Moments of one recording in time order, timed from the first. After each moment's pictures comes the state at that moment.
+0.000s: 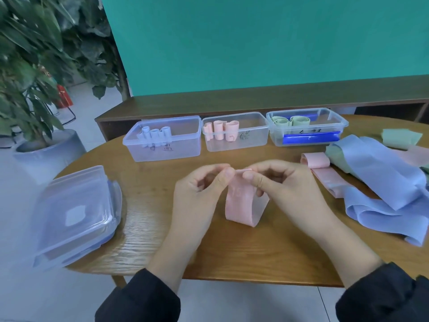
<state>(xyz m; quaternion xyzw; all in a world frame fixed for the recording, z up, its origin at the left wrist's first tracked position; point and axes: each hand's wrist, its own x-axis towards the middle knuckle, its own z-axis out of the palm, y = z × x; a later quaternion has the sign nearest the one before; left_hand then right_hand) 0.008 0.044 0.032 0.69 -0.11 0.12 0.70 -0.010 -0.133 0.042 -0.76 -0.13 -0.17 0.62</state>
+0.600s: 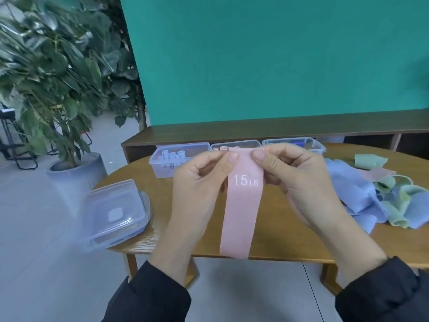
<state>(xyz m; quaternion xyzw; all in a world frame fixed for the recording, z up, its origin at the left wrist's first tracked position) -0.092 0.053 0.127 0.65 -0.19 0.18 0.71 -0.102 -0.114 0.129 -0.62 -0.17 -0.21 0.74</state>
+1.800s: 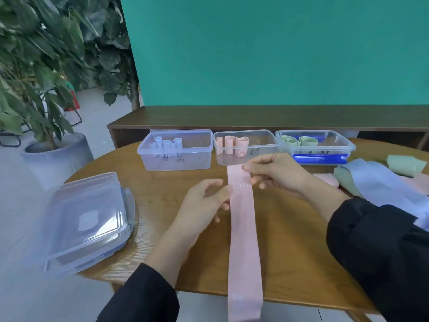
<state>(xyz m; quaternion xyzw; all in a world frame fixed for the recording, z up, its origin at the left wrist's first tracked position) 0.043 0.073 0.030 0.77 -0.04 -0.01 0.63 0.090 -0.139 0.067 -0.77 -0.04 0.03 0.64</state>
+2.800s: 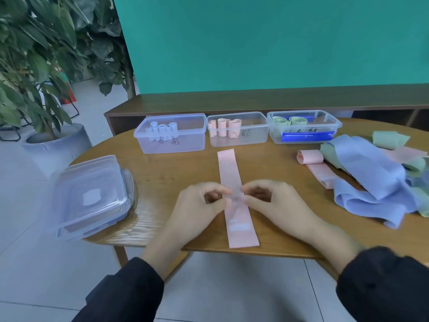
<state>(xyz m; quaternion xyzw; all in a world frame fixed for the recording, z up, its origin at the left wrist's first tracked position) -0.007 0.079 0.007 0.87 -0.16 0.06 0.47 -0.026 -0.134 0.008 -0.89 -0.12 -0.08 0.44</state>
